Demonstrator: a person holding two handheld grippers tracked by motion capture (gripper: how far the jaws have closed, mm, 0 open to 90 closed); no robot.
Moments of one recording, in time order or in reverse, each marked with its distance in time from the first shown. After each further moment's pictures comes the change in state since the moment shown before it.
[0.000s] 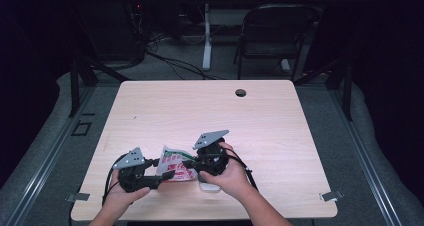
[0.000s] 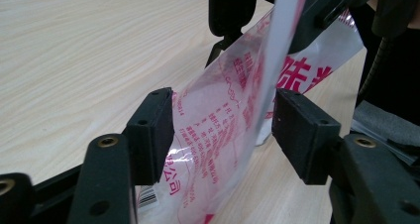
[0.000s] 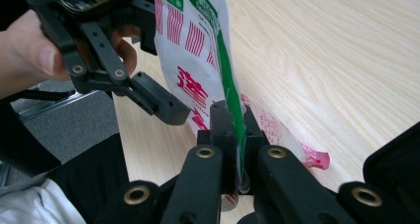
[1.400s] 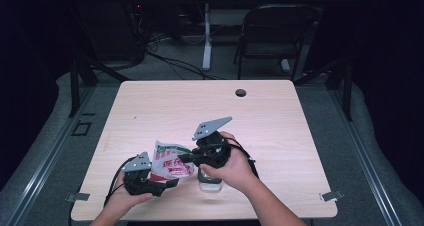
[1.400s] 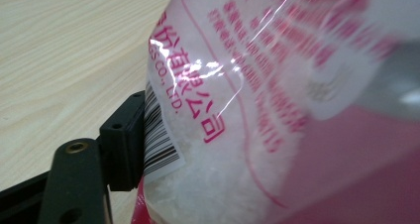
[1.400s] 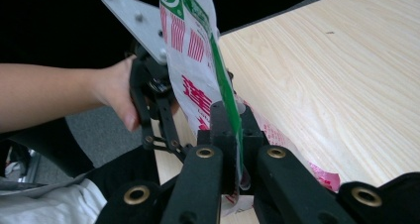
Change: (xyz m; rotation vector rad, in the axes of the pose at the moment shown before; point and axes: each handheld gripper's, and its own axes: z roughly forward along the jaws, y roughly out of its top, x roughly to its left) left arm 0.003 -0.015 0.017 0.059 -0.051 0.040; right arm 0.011 0.038 -0.034 -0.032 0.083 -0.051
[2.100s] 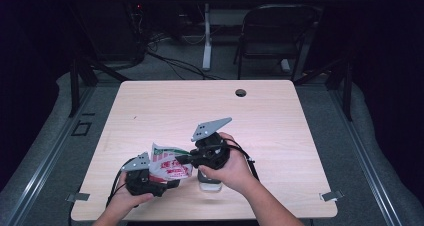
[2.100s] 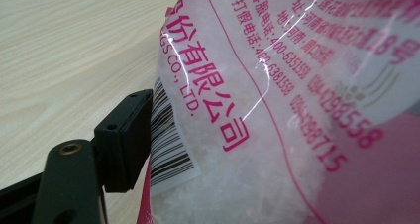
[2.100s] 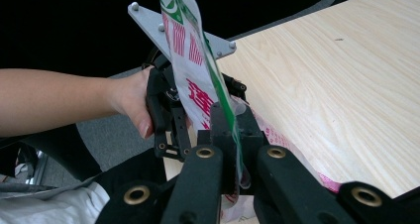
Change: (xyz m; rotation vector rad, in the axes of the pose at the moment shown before) left arm 0.003 -0.006 0.005 -0.038 -0.035 -0.050; right arm 0.005 0.001 0.000 -0.021 0.024 -0.005
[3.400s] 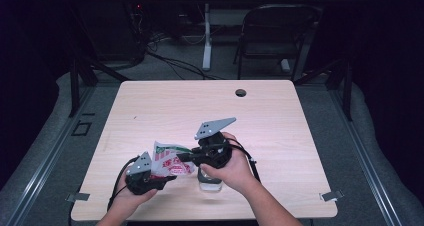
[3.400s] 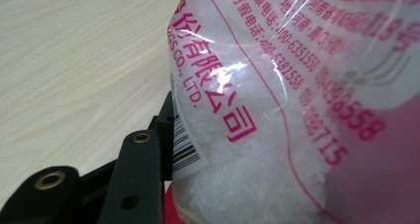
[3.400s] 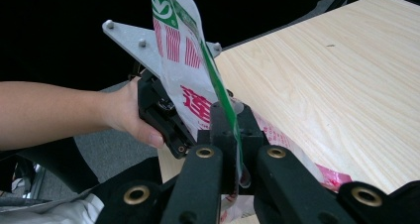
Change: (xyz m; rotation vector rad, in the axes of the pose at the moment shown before) left arm -0.010 0.008 -0.002 0.052 0.182 0.099; right arm -0.005 -0.004 -0.003 -0.044 -0.013 0.021
